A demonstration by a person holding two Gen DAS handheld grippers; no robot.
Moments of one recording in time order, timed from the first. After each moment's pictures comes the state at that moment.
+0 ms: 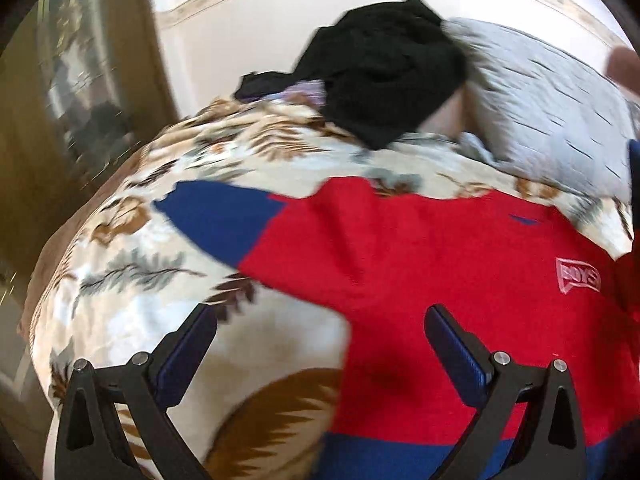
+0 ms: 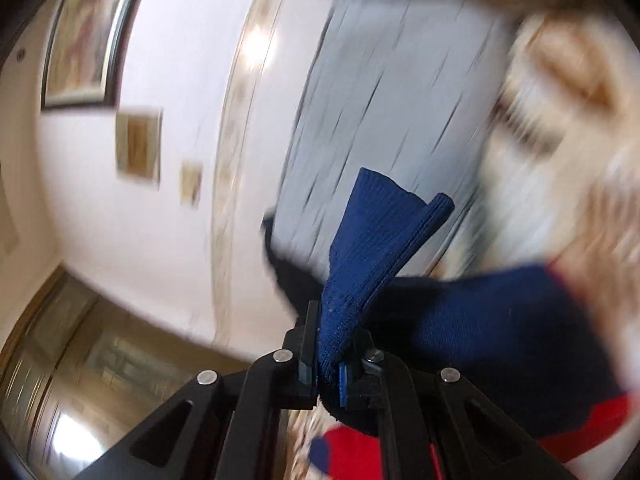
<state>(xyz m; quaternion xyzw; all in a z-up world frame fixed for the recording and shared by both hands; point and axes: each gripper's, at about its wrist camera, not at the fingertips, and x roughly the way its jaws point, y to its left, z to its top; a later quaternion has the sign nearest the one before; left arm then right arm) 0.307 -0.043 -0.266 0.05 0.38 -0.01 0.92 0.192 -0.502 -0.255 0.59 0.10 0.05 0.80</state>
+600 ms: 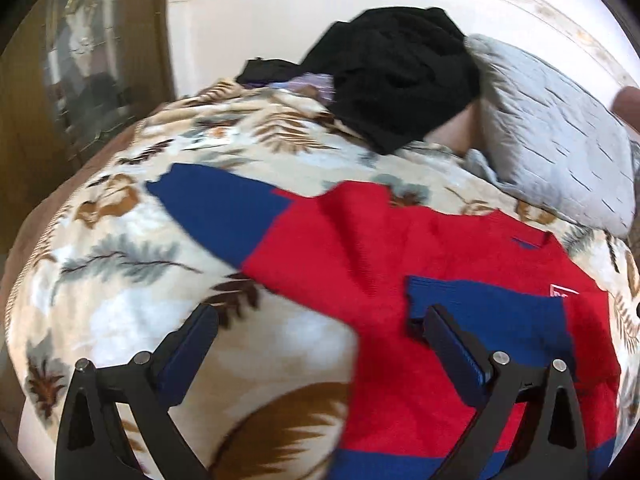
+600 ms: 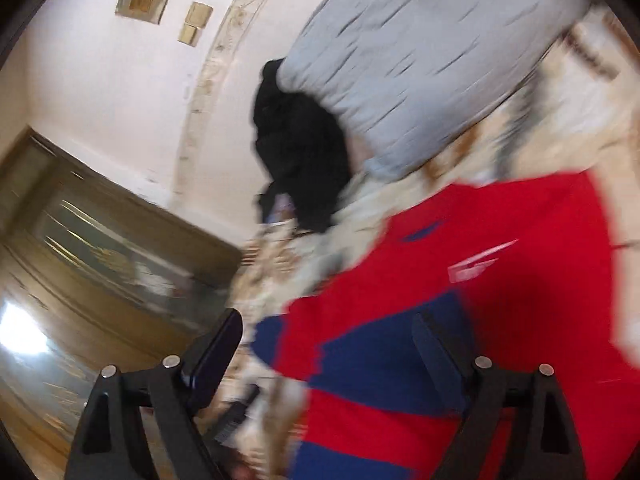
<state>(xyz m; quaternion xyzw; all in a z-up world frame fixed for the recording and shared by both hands) 0.327 -0.027 -0.268 0.00 0.39 -0.05 0.92 0.188 -0.374 -0.254 0.44 0.28 0.06 0.85</state>
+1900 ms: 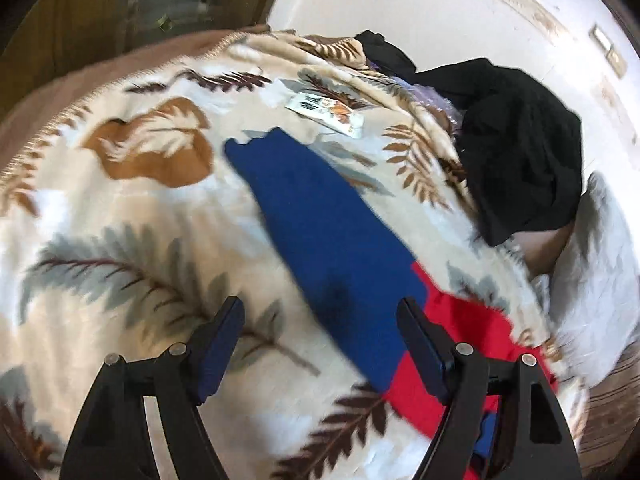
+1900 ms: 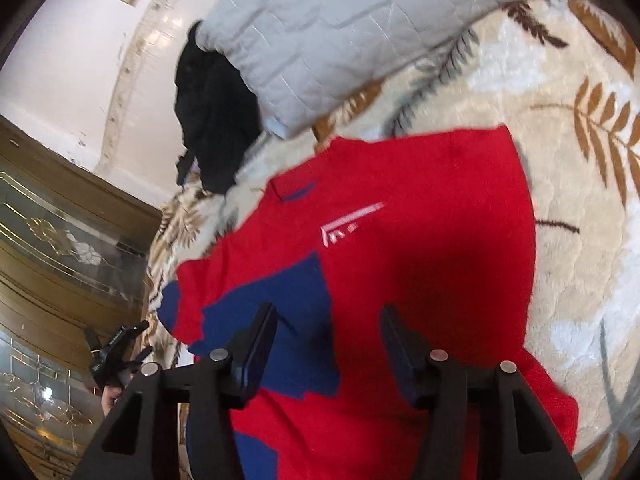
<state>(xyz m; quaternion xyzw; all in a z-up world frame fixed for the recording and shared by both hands) 0.447 0.143 -0.306 -0.24 0.44 0.00 0.87 0.205 -0.404 -0.312 0.39 0.38 0.02 0.84</state>
